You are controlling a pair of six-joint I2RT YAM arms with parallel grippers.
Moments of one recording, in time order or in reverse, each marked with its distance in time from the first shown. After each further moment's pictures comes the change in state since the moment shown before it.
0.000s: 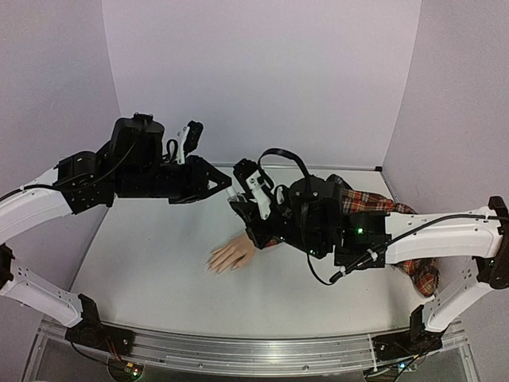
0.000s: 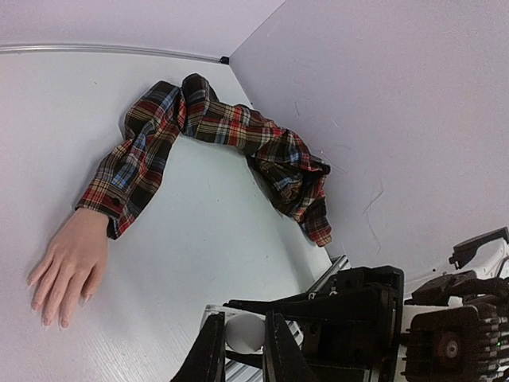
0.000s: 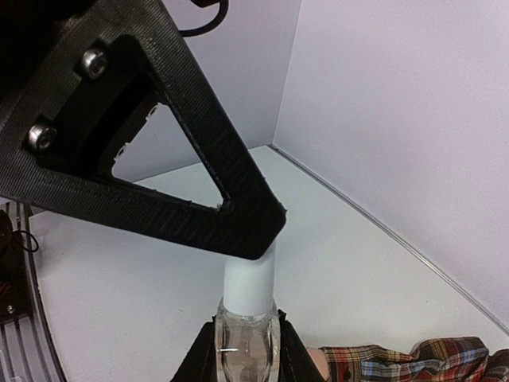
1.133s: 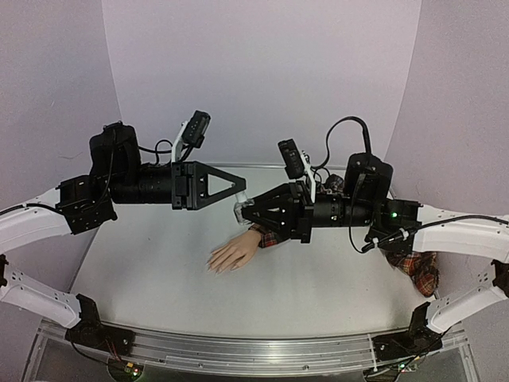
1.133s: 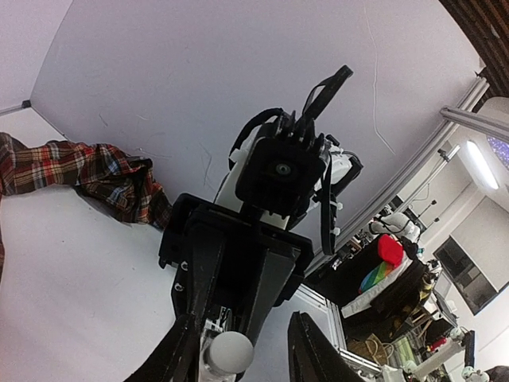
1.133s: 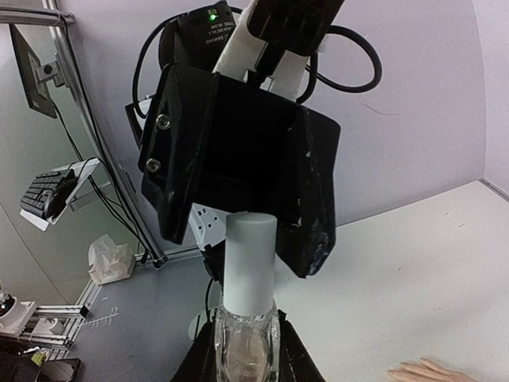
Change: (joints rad) left arm 0.005 -0.088 -0.217 0.548 0.509 0.120; right arm -0.207 -0.194 -0.148 0.173 -0.936 0.365
